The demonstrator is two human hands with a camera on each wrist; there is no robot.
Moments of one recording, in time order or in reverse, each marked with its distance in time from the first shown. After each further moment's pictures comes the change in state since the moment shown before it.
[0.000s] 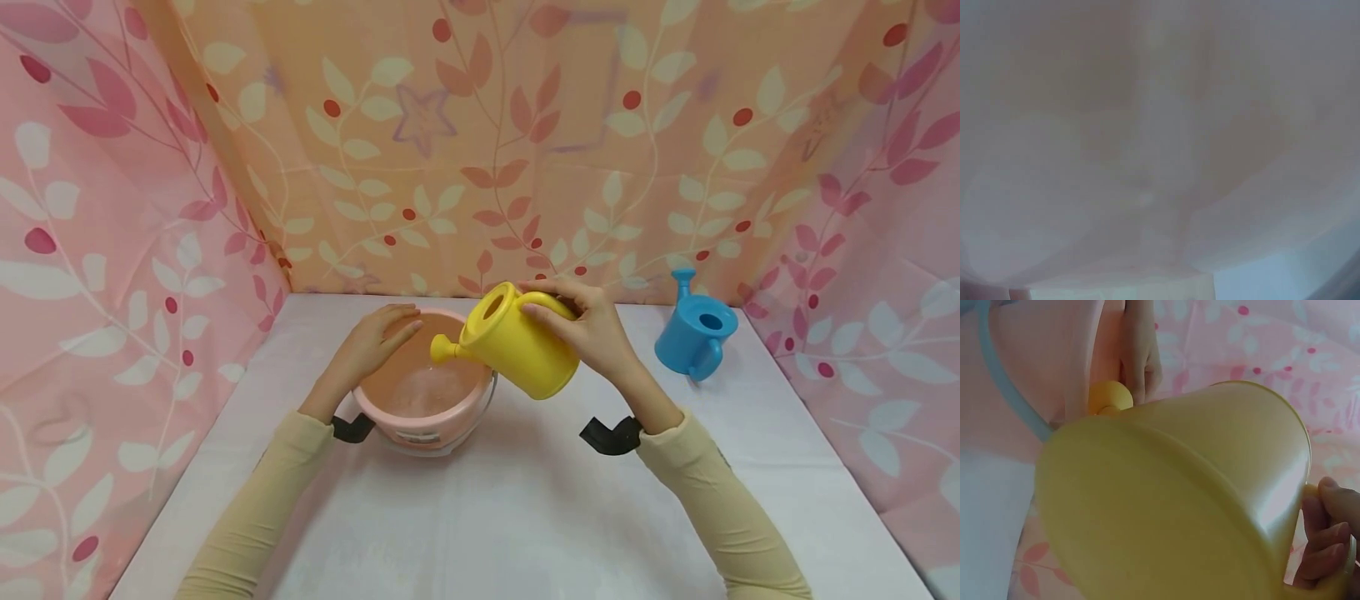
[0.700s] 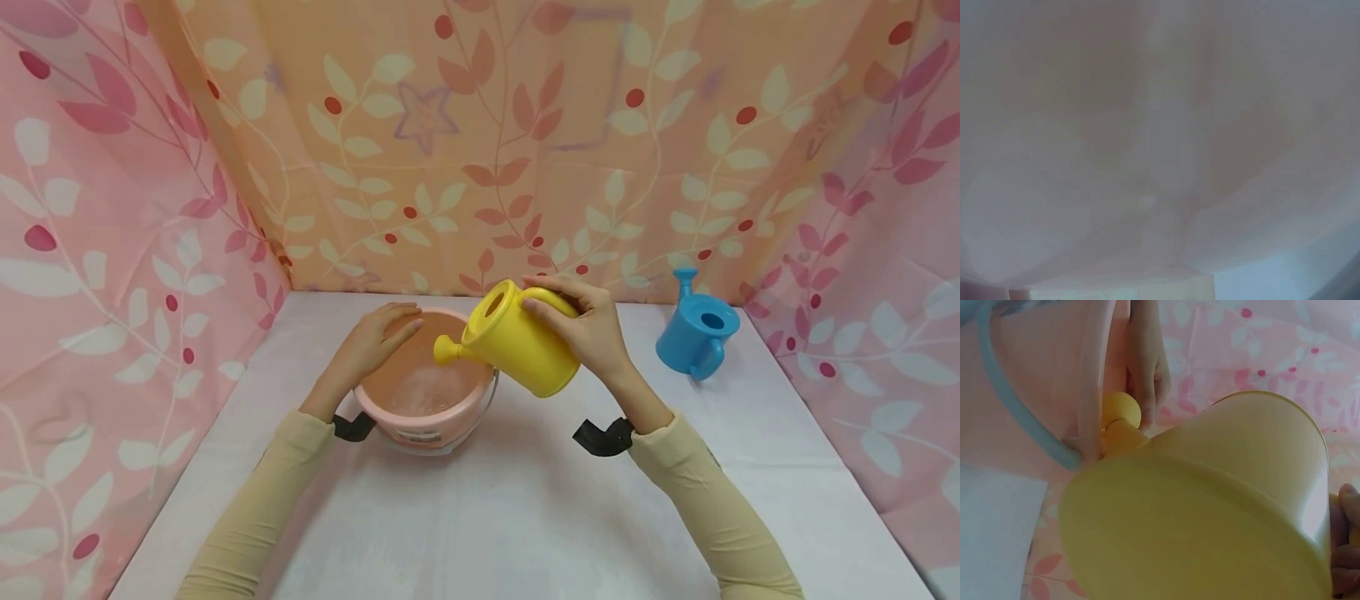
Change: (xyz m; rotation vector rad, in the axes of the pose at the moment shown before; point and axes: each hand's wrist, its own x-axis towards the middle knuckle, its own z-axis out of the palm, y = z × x) left_hand 0.000 0.000 0.000 -0.004 0.013 0.017; right_hand 0.000 0.003 0.009 0.128 0.134 0.002
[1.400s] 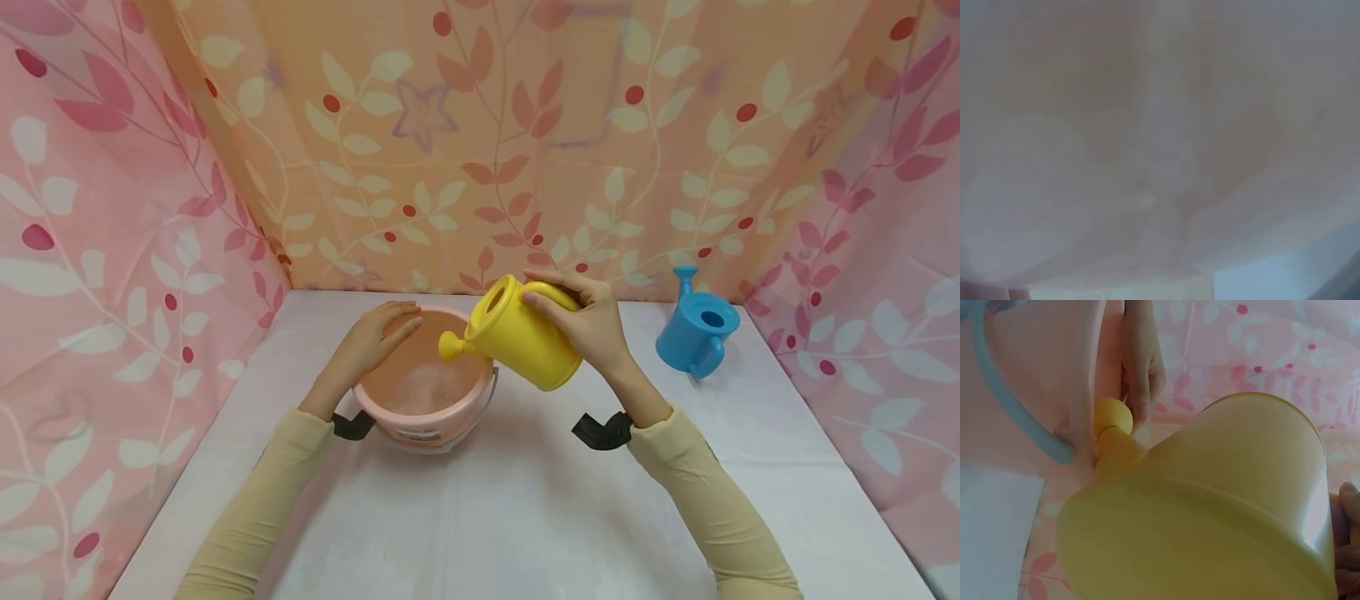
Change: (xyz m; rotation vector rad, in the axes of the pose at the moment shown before) left_hand 0.001 -0.001 0.000 -0.005 0.012 0.005; right_hand 0.005 0.000 0.000 0.041 0.023 -0.009
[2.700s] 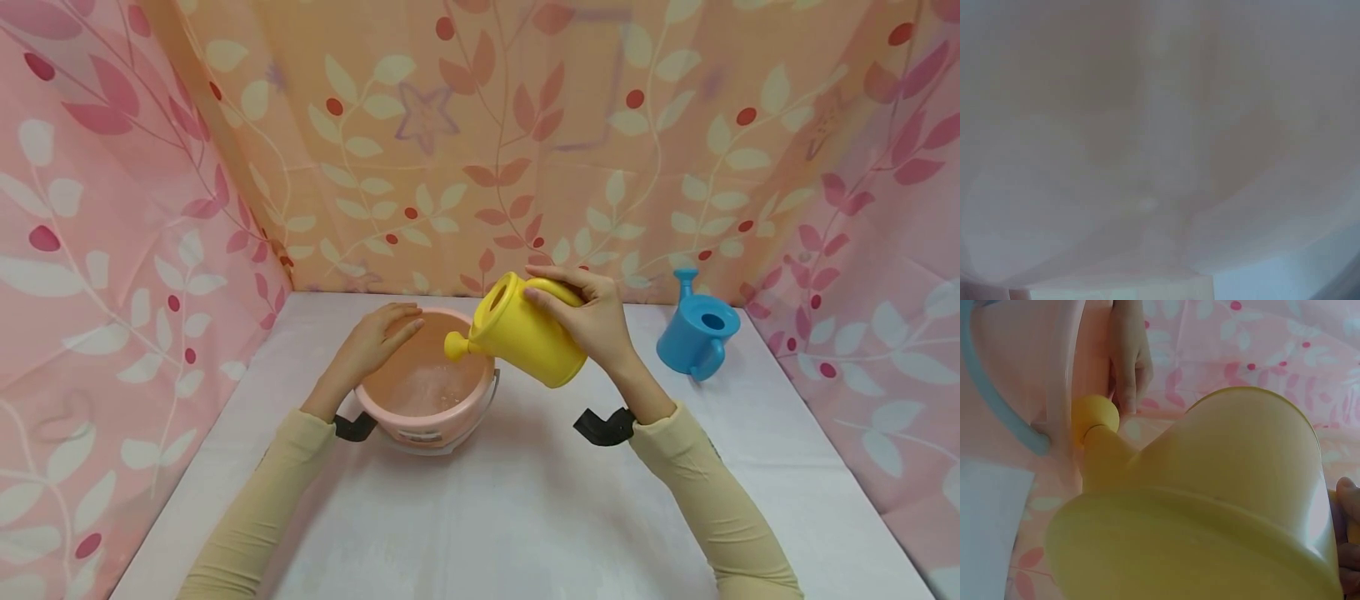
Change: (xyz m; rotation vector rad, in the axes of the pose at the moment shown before) left_hand 0.000 -0.001 0.000 0.010 -0.006 0.003; right_hand 0.006 -0.006 -0.003 -0.014 0.009 -0.017
